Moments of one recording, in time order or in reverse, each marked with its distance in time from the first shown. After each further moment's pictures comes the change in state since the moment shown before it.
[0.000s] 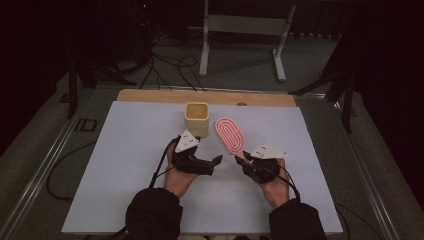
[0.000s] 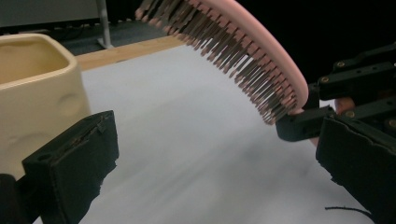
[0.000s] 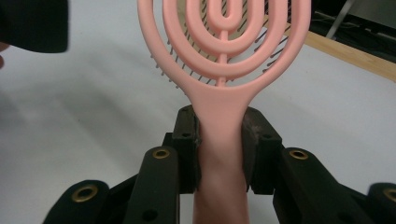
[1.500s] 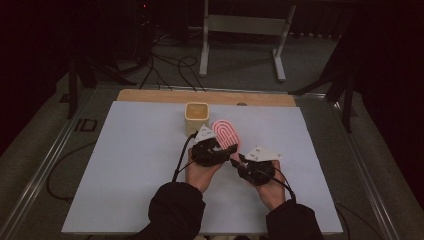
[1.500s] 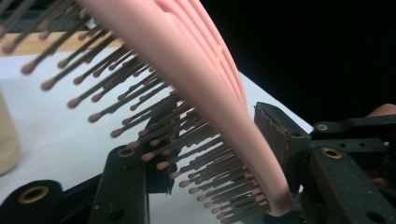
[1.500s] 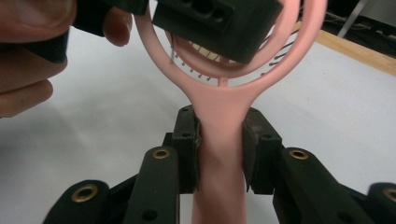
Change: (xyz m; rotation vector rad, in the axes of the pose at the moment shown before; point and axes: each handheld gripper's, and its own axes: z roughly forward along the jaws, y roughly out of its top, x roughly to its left) left arm -0.021 0.017 0.040 0.009 -0.057 -0.165; right arm 0.010 -0.001 0.007 0.011 0.025 -0.031
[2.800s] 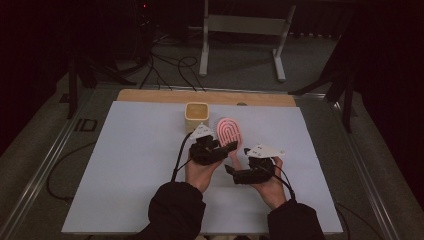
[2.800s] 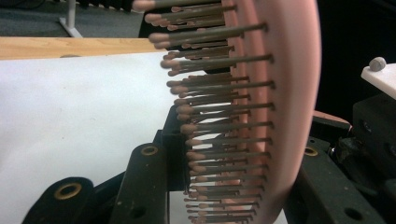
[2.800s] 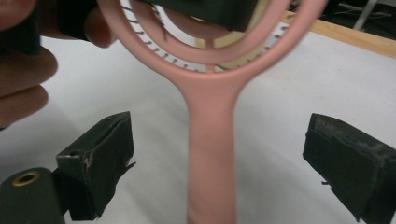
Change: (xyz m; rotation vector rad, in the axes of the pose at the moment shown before) left arm 0.002 0.007 -0.008 -0.038 -0.060 -0.056; right arm -0.005 0.001 0.002 -0.024 0.048 0.089
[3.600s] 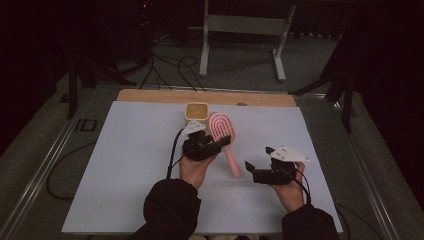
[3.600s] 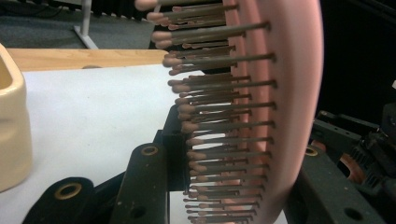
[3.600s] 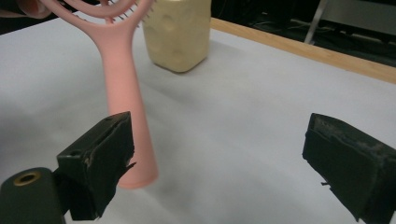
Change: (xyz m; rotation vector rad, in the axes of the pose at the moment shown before) left arm 0.011 0.010 -0.015 -0.036 0.033 -0.017; right arm -0.029 -0.018 -0.042 -0.071 -0.124 0.027
